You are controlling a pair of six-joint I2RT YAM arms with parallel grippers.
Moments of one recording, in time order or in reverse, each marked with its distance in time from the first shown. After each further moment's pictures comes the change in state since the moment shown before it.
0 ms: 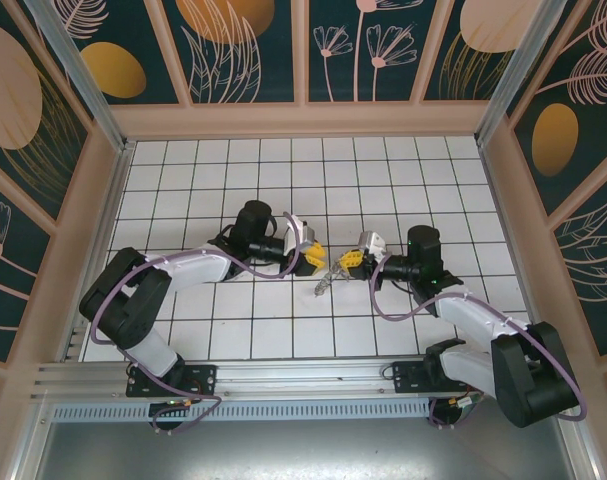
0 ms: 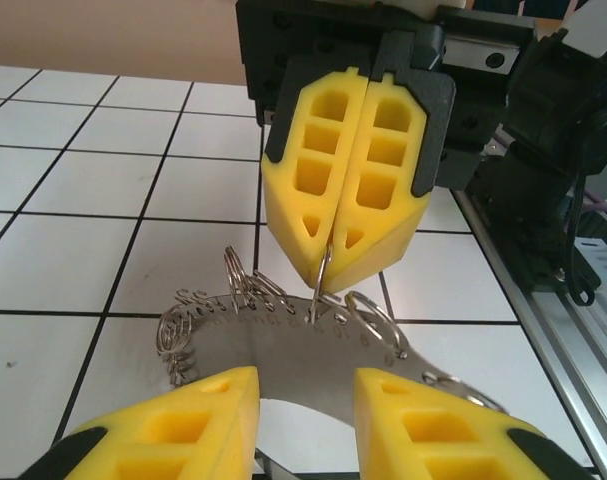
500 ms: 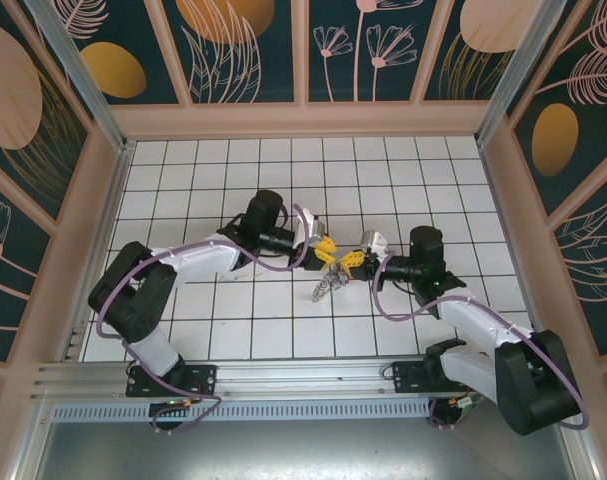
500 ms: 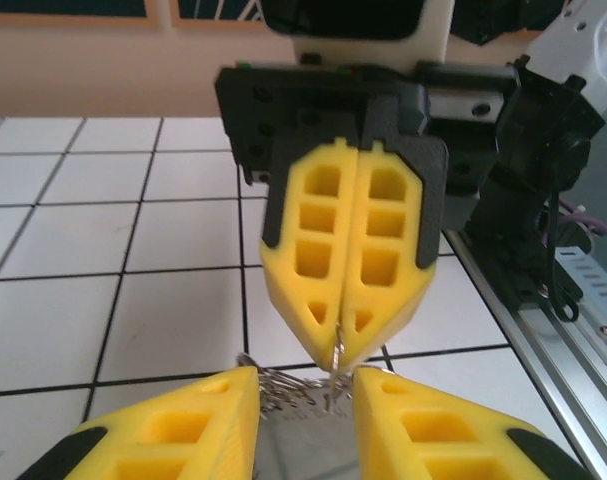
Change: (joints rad) left arm -0.031 0.059 0.138 -0.107 0.052 0.071; right arm -0.007 -0.047 -0.002 -0.024 -0.007 0.066
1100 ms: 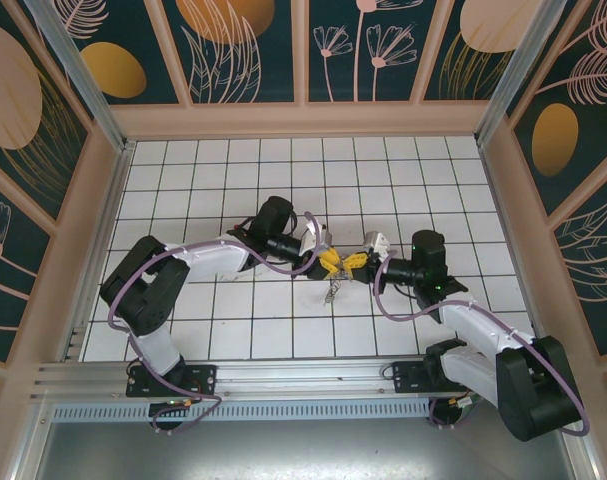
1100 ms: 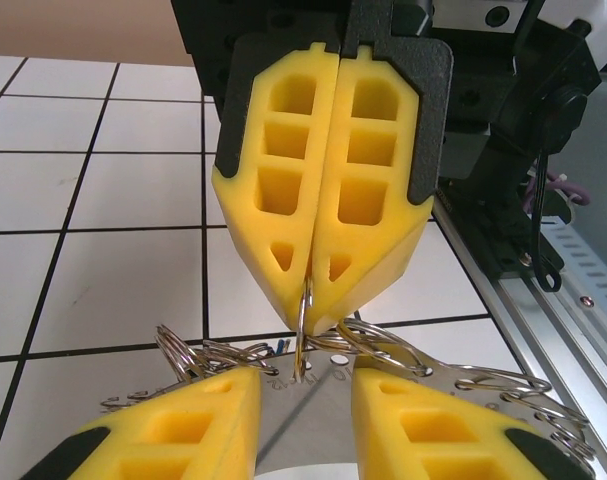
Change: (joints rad) left arm -0.034 0.066 0.022 -0.057 -0.005 0.029; right arm -0.006 -0.027 -0.033 -0.001 0.025 0.069
